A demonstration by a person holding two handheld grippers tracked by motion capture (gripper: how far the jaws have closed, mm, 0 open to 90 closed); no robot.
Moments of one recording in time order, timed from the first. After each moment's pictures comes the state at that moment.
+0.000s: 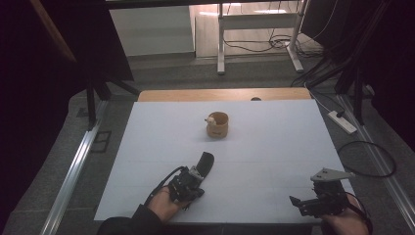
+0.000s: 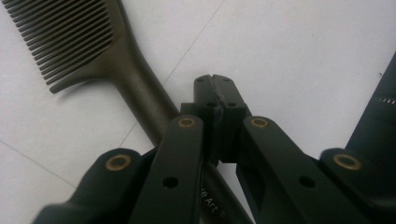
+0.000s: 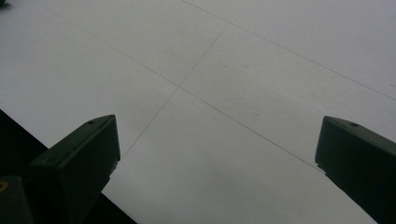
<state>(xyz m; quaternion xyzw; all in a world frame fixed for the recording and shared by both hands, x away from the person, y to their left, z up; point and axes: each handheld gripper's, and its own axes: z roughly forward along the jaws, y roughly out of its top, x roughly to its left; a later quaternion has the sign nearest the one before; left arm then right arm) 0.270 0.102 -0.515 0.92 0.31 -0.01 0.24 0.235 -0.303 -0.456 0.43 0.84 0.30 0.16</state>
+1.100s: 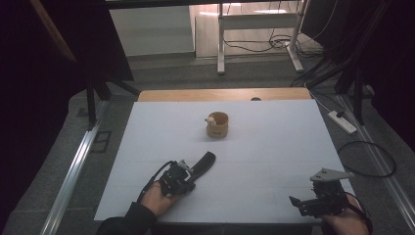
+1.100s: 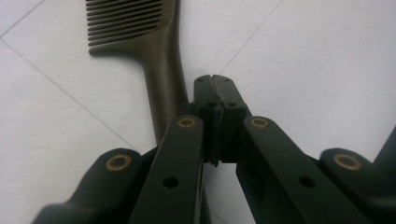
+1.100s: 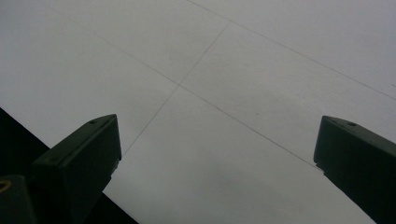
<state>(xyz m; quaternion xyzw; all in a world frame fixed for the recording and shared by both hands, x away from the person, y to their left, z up) 0.285 0.132 -0.516 0.90 0.36 -0.01 0.24 0.235 -0.302 -0.456 0.43 0.84 0.29 0.16</state>
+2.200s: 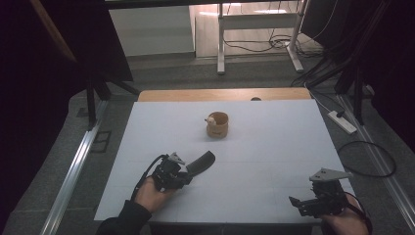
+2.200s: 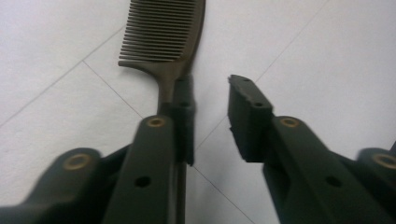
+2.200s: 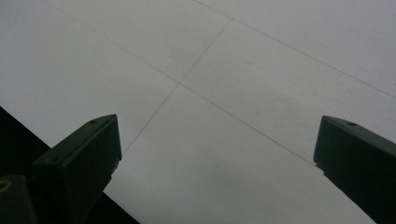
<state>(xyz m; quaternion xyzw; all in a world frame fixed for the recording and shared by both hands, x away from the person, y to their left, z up) 0.289 0.149 -0.497 0.89 0.38 0.02 0.27 0.236 -0.302 -0.457 0.42 0.84 0.29 0.16</state>
